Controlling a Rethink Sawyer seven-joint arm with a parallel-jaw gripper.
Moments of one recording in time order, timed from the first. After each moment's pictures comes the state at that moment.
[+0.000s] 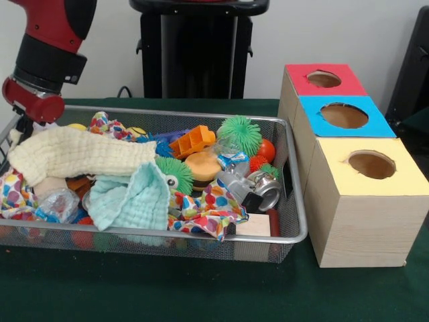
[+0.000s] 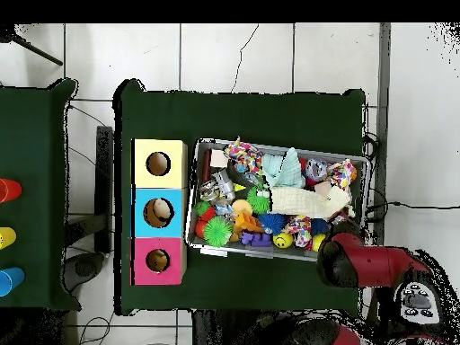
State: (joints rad) arm -0.51 -0.42 -0.27 1.55 -0.72 -0.12 2.60
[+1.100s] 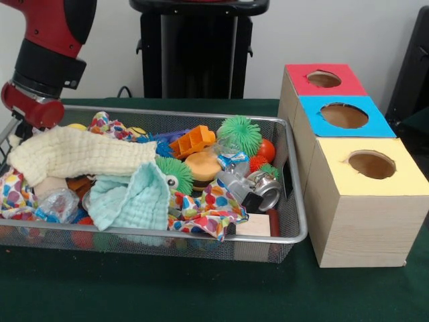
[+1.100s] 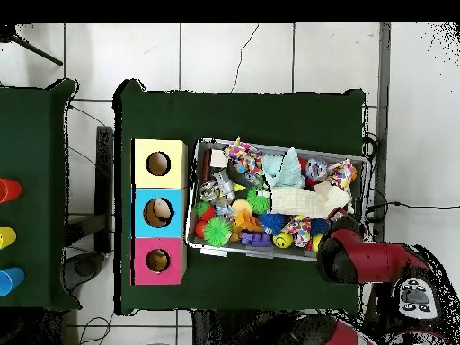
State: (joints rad) arm -0.50 -0.40 -0.27 1.53 -0.73 -0.12 2.60
